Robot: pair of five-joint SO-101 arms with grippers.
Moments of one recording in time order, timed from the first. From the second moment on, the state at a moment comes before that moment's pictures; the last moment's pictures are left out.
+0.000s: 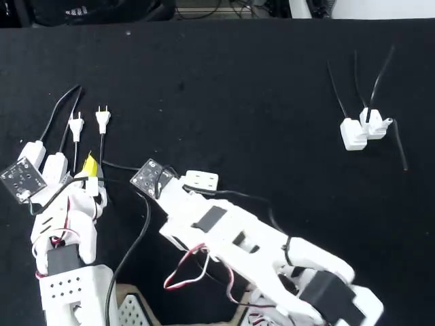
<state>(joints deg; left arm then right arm) -19.8 -88.8 87.2 38.4 22.1 -48.4 -17.5 61.2 32.2 3.1</state>
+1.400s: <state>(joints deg) -19.8 -88.8 87.2 38.4 22.1 -13.0 -27.3 63.1 50.4 50.8</state>
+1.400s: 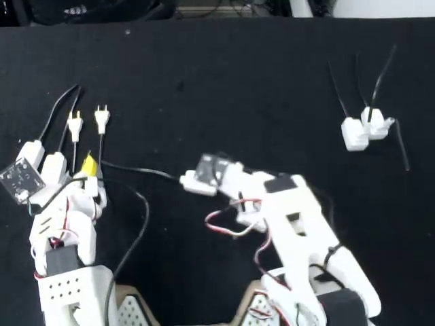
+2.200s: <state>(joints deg) -19.8 -88.8 87.2 38.4 22.1 -13.0 -24.7 64.8 48.3 48.0</state>
